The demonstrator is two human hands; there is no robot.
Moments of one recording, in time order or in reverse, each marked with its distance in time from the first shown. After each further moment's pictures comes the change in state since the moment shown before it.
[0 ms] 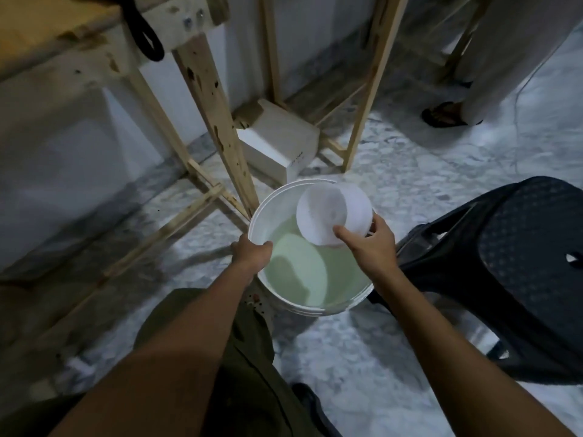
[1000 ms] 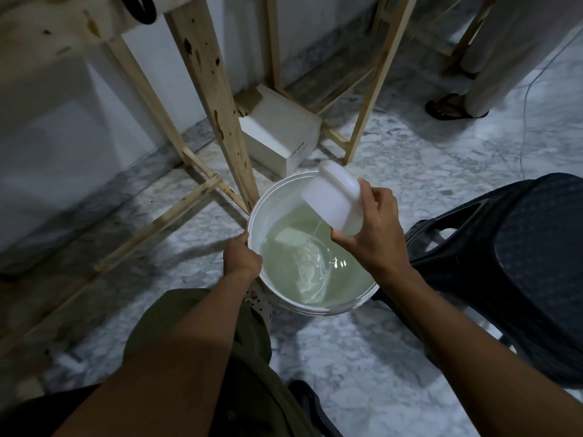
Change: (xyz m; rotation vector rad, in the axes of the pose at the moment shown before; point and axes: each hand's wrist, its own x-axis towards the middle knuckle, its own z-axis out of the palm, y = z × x) left_hand 0.030 -0.036 0.007 0.030 0.104 0.203; right_hand 0.013 -0.004 0.008 -0.770 -0.002 -0.578
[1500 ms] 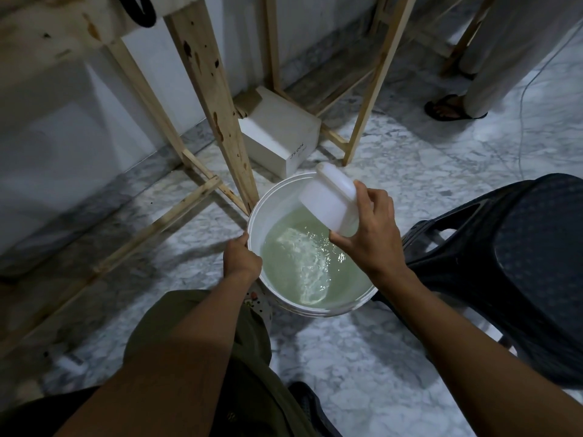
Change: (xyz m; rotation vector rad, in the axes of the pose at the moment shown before) left_hand 0.003 -0.003 0.002 -0.043 -0.012 -0.043; right_hand 0.002 0.004 0.010 -0.074 0.015 -0.028
